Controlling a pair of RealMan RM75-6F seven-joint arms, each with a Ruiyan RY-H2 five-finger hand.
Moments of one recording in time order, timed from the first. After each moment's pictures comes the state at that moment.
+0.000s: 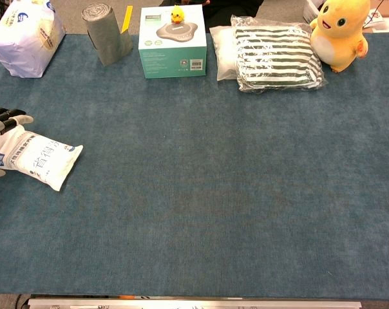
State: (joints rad) left arm -0.38 -1.23 0.03 -1.52 1.23 0.99 0.46; right arm 0.09 -1.19 0.05 -1.63 -1.43 1.40 -0.08
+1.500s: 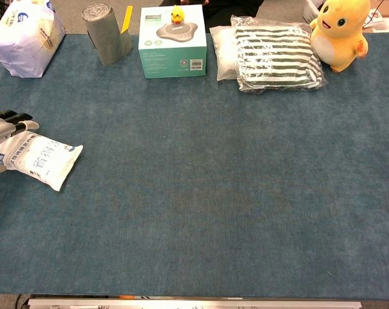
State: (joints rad) left arm -0.50 -1.21 0.06 -1.60 1.01 0.93 0.71; right arm 0.08 -1.21 0.04 -1.60 -1.42 1.40 -0.05
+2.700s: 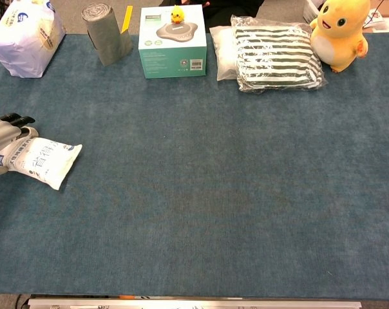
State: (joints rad) left arm -0.56 -1.25 0.12 -1.60 0.90 0.95 0.80; right arm 0.07 -1.22 0.04 -1.58 -1.42 1.39 -0.04
